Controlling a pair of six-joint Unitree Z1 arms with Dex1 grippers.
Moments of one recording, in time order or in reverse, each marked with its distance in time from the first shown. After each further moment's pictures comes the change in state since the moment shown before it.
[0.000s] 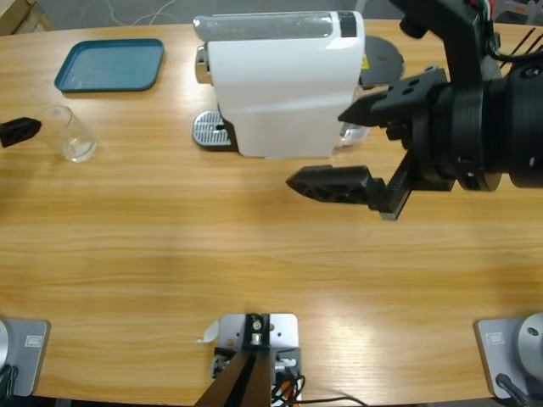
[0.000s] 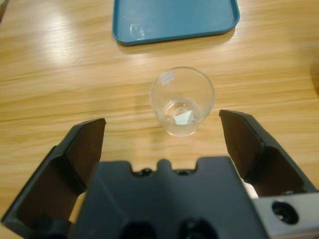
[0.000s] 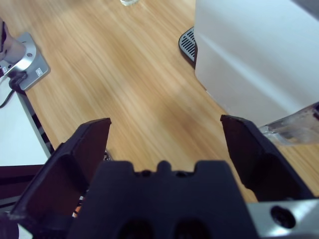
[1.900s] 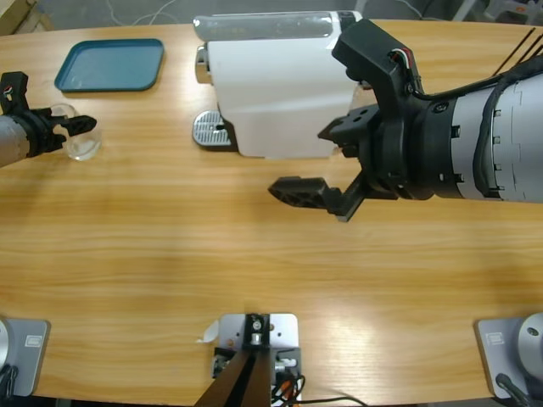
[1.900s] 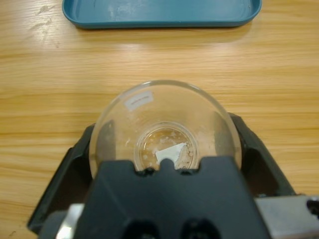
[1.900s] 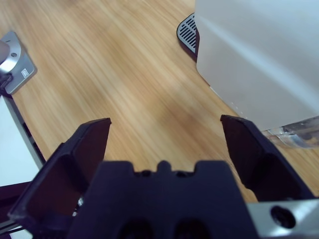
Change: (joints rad) arm 0 0.044 0.476 0.071 -0.511 -0.064 -0.076; arm 1 0.003 0.083 0.059 -0.113 -0.012 0.038
